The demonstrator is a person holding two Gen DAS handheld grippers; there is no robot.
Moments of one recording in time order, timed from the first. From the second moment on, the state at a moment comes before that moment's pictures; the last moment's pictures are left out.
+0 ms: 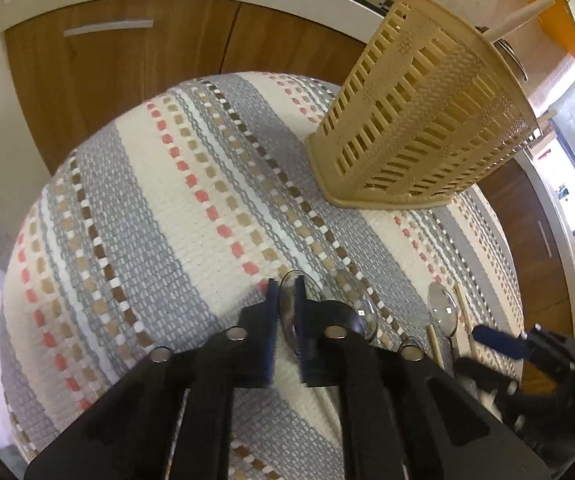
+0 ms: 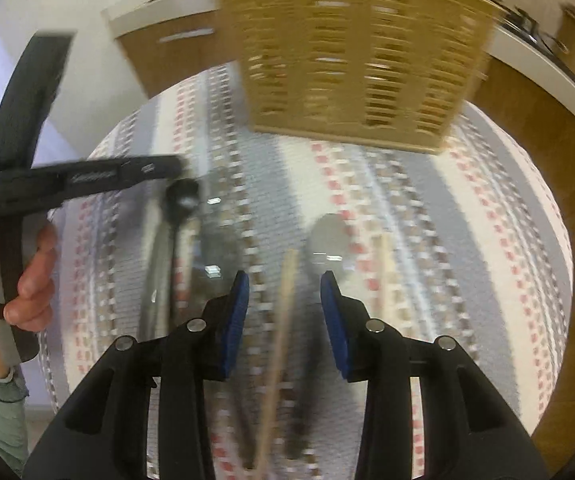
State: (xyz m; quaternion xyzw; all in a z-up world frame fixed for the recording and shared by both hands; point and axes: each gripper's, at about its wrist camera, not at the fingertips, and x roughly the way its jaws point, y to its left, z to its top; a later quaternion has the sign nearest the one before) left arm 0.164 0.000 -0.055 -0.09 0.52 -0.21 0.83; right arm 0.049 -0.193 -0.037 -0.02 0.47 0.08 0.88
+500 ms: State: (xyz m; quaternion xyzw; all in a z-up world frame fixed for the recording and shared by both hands) left arm 0.151 0.006 -0.038 0.03 0.51 -0.24 0.83; right arm 0.066 -0.213 -0.042 0.02 0.49 0.07 0.87
